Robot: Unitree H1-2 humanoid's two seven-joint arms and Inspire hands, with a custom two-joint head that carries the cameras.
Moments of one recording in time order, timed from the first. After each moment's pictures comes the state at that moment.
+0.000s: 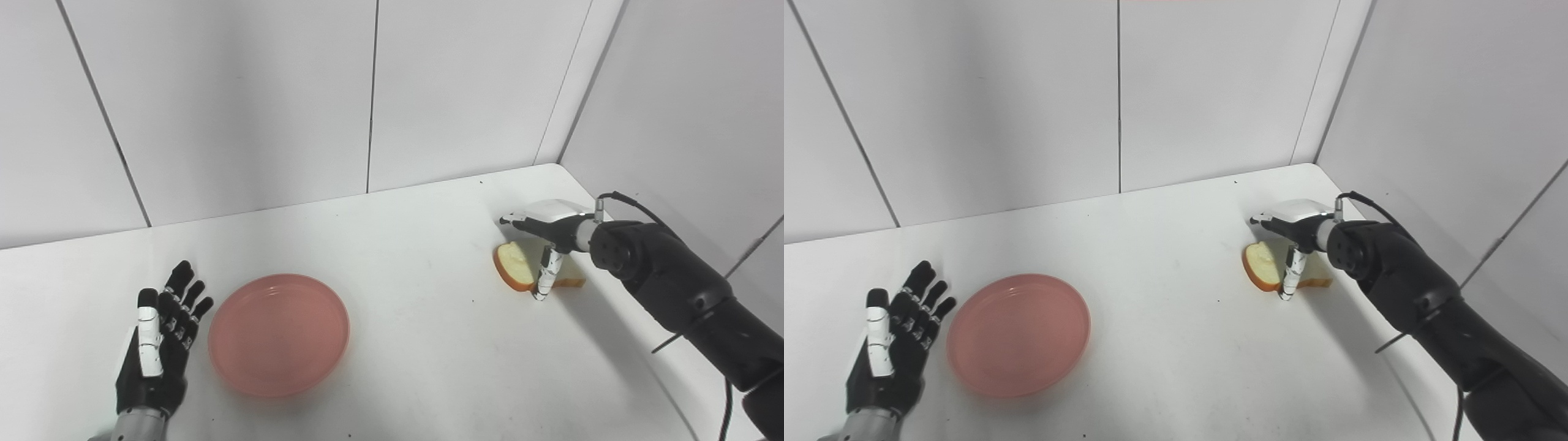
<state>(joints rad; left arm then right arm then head) -0.33 -0.02 0.01 0.27 -0.22 -0.03 -0.21 -0.50 -0.90 0.26 0.31 -0.64 0.14 0.52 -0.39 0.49</state>
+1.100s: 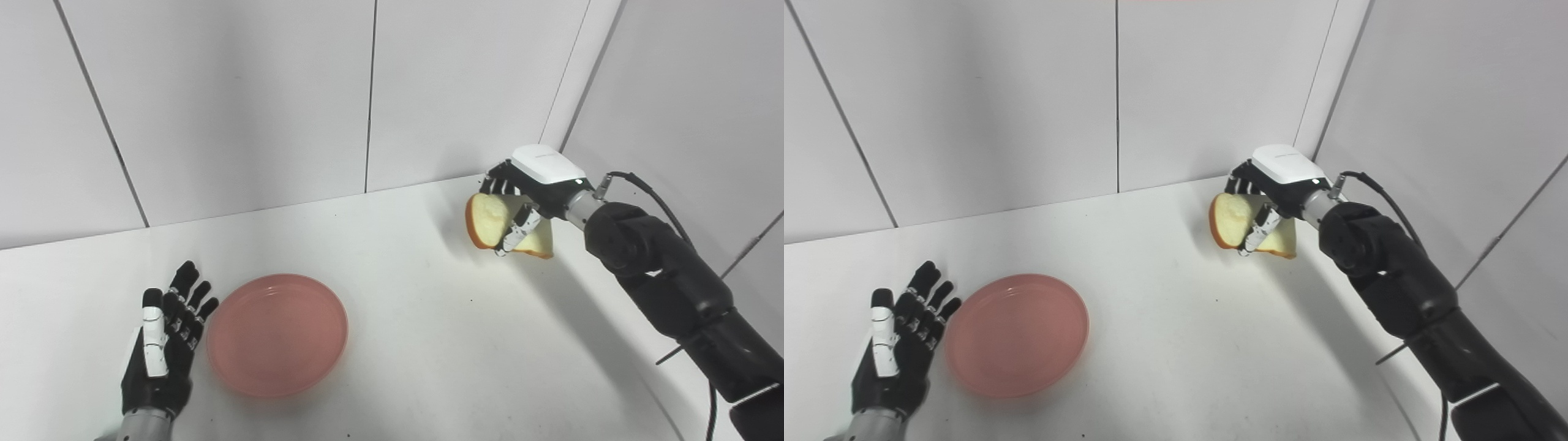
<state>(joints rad) -0.32 -0.04 0.01 0.25 -0.22 -0.01 -0.21 -0.47 -0.83 0.11 0.08 -0.58 0.04 0.29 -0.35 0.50</state>
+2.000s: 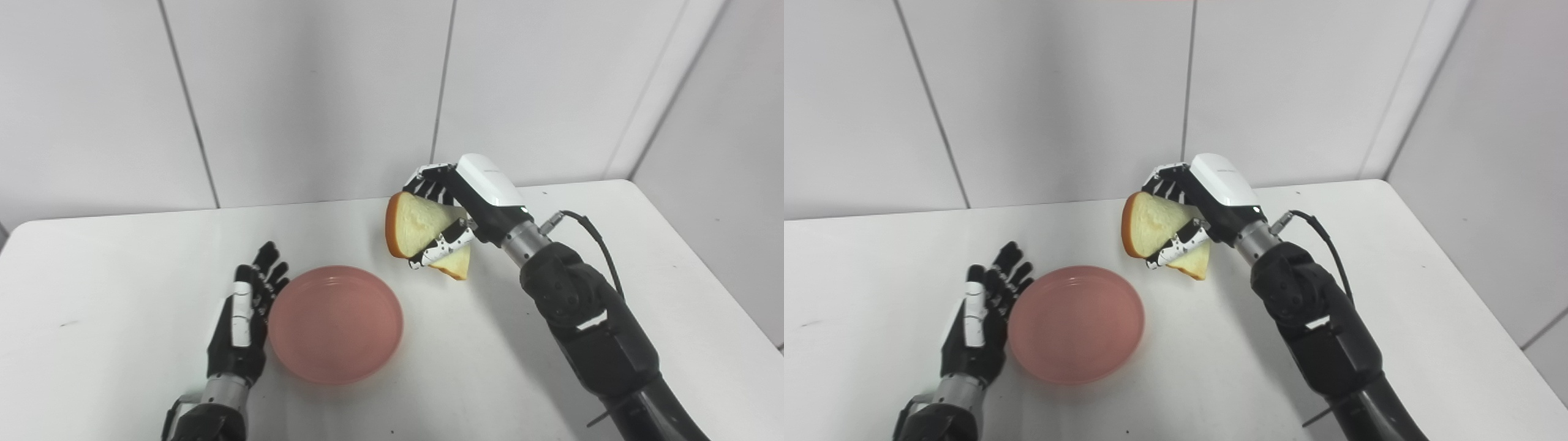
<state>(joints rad) -0.33 -0.09 -0.02 0.31 -0.16 -0.08 -0.16 -0.54 -0.41 0.17 -0.03 -0.55 -0.01 0.20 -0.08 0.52</state>
